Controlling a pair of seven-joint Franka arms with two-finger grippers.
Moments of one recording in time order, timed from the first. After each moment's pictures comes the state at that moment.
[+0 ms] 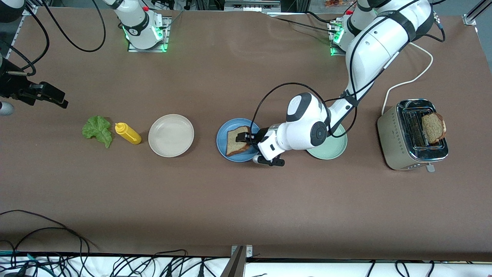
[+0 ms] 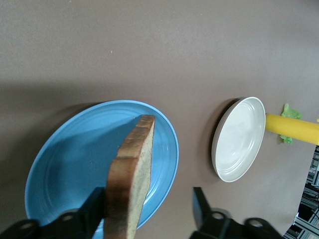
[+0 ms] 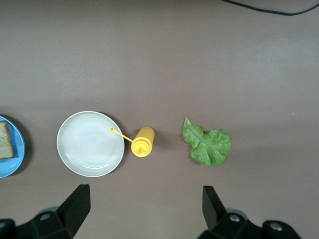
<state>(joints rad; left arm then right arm) -0.08 0.90 -0.66 -1.46 -0.28 2.39 -0.28 0.01 0.06 -0.02 -1.57 0.01 1.64 0.08</state>
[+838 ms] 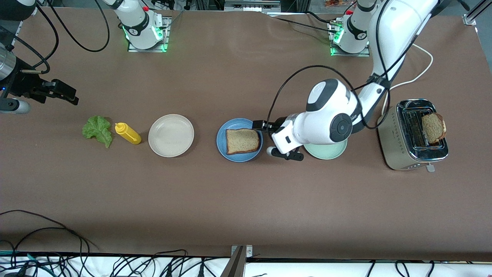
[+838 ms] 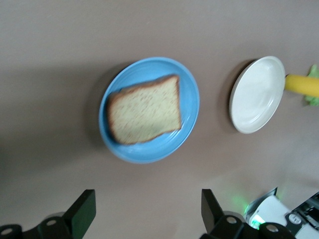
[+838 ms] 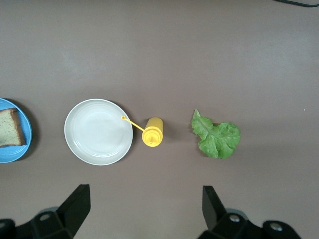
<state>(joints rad) -0.06 0.67 -0.57 -1.43 -0.28 1.97 -0.32 0.04 0.06 0.00 -1.57 0.01 1.60 0.08</state>
